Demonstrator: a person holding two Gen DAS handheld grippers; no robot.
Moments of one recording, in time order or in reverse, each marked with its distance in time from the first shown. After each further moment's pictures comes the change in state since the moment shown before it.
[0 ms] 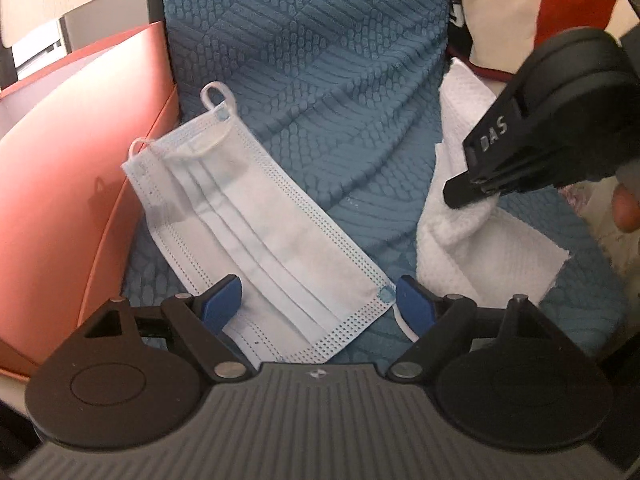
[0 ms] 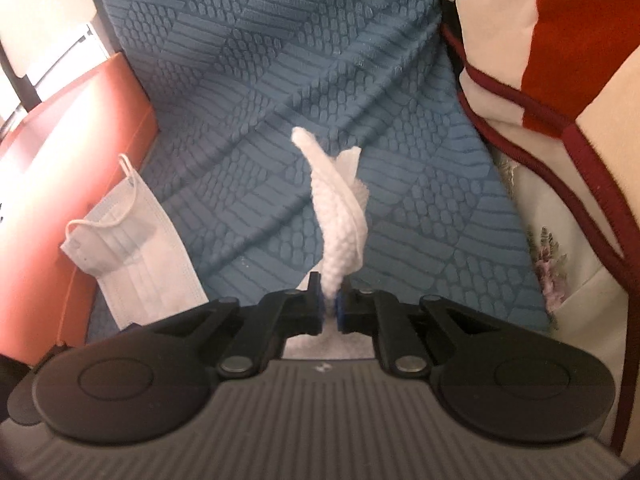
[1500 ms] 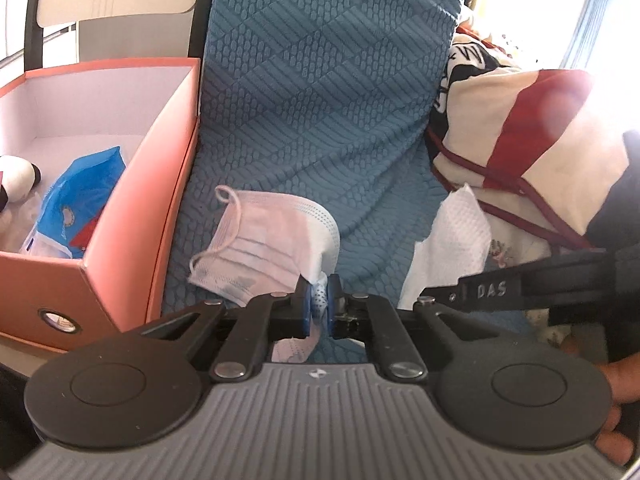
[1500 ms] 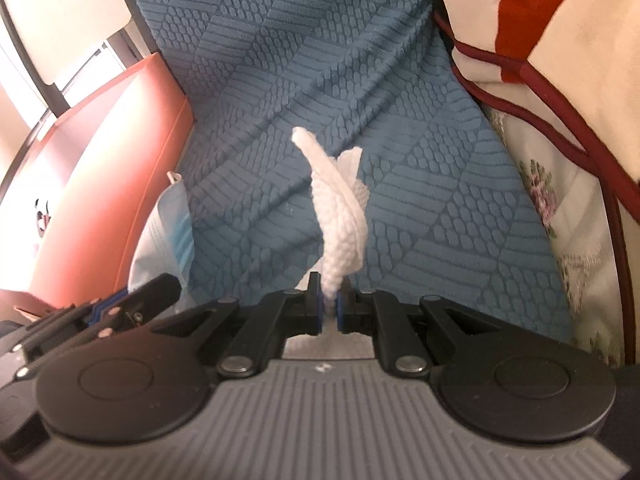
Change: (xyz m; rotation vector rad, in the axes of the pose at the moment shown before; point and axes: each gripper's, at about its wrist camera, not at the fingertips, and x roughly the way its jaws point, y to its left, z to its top) left arm -0.079 0.048 0.004 -0.153 -0.105 -0.159; right arm -0.051 0.015 -0.048 0.066 -0.028 0.034
